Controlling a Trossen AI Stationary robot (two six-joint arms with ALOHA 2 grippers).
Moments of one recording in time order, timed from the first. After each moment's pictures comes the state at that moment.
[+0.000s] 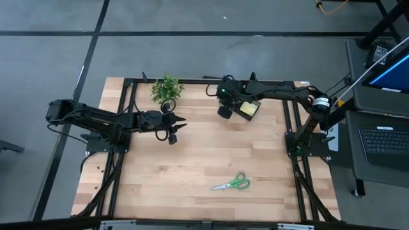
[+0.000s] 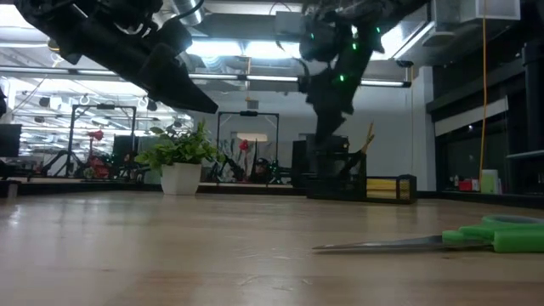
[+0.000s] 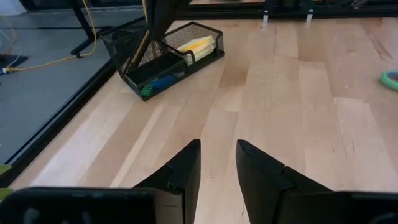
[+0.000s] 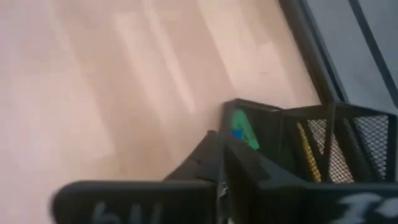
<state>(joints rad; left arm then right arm) 0.06 1.12 0.44 0.26 -0.27 0.00 -0.38 1.75 1.33 -0.65 0.19 -0.05</state>
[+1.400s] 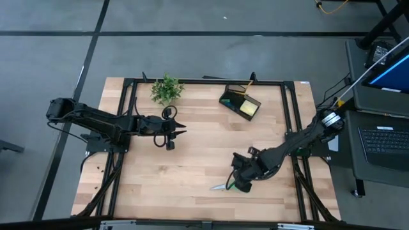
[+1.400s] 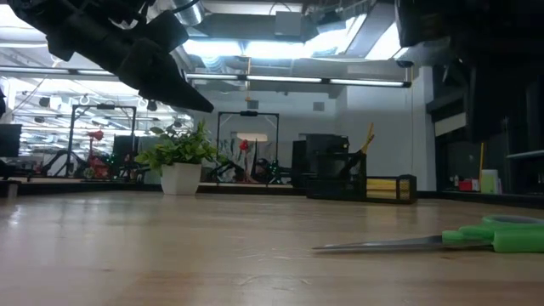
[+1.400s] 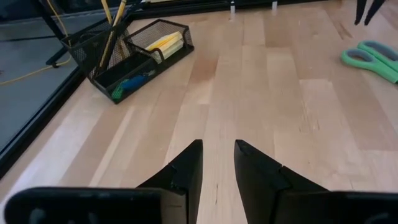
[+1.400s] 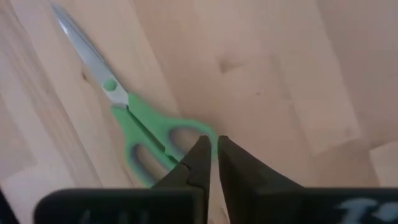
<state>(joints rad) -0.03 1.12 0.44 0.23 -0.26 0.05 0.54 1.69 1.18 -0.86 0.17 0.94</state>
